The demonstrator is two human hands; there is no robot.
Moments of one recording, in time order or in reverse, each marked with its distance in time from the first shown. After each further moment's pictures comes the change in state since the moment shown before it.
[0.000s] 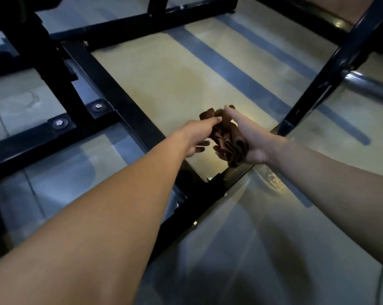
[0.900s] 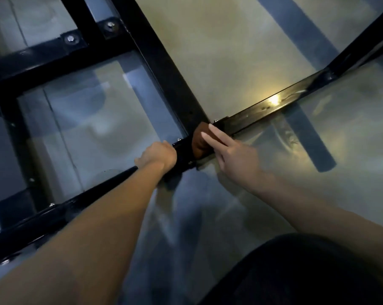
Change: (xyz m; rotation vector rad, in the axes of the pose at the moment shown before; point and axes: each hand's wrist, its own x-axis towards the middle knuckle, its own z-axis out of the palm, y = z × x) left_hand -0.080 -0.199 -0.001 0.605 0.556 -0.463; right_hand 0.001 0.200 -0.057 -1.684 0.227 -0.846
